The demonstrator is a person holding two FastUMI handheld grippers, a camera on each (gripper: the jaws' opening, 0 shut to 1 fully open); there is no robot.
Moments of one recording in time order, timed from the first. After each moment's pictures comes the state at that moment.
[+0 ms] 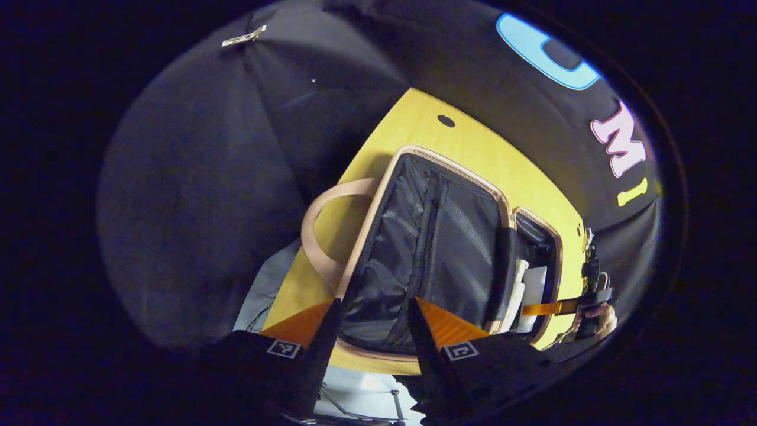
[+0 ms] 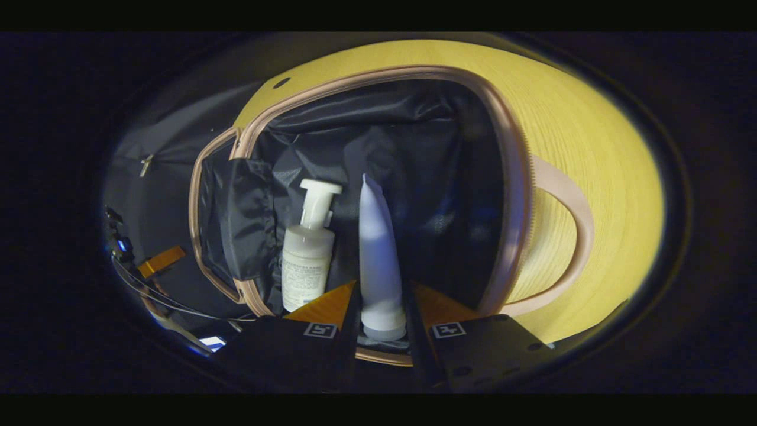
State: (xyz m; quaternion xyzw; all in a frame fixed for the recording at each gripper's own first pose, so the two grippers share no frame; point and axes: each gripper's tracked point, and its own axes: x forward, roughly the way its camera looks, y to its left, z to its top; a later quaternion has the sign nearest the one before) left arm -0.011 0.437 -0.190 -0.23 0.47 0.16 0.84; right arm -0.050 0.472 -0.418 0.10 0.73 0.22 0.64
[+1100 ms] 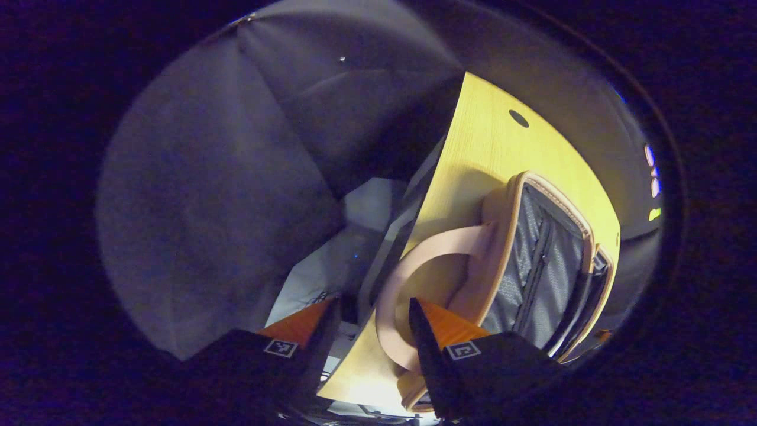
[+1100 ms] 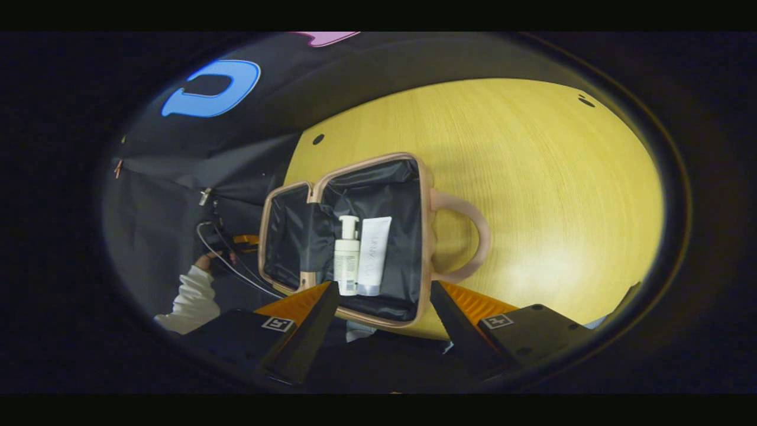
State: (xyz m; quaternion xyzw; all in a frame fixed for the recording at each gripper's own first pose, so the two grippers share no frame) left arm 0.048 0.549 -0.258 -0.18 0.54 0.20 0.80; right arm -0.034 0.400 -0.286 0.23 0.61 0.26 0.71
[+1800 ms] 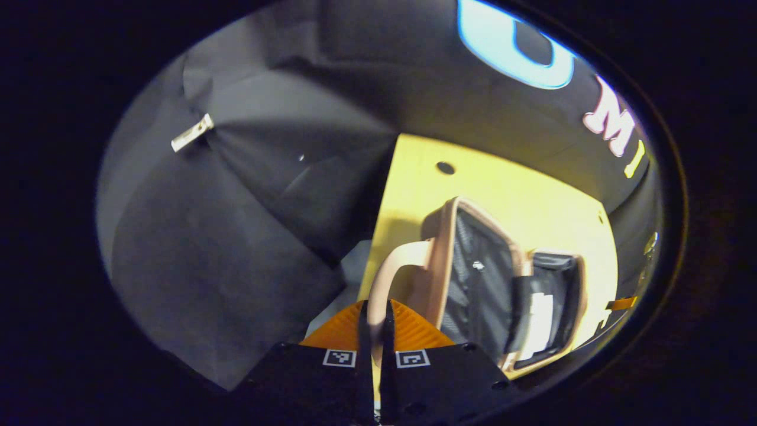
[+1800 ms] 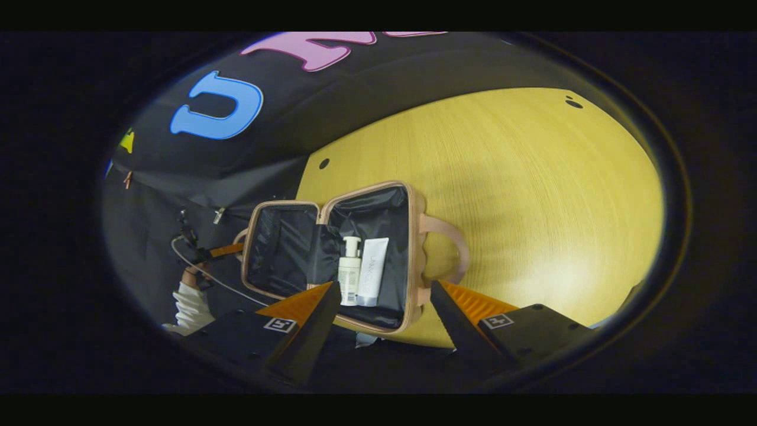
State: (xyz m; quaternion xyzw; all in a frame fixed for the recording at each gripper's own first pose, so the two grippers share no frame) left arm 0.069 0.478 -0.075 -0.07 0.40 0.15 0.90; right arm -0.012 0.358 -0.277 0.26 0.55 0.26 0.75
